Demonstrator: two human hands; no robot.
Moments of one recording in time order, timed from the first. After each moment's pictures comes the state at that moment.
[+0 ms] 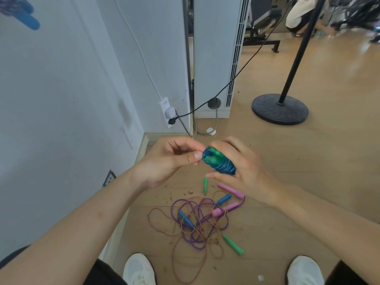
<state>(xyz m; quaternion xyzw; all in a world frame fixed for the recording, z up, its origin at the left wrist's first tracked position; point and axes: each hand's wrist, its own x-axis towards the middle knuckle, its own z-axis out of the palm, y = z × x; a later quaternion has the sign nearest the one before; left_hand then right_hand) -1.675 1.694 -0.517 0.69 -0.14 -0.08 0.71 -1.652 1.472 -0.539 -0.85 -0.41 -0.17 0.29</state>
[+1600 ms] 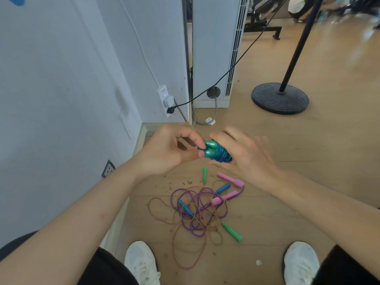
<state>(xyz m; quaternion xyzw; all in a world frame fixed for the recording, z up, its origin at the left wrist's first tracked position) -1.679 1.695 -0.510 0.87 -0.17 0.02 0.47 -1.655 1.478 -0.534 -0.91 -0.35 -0.22 0.11</state>
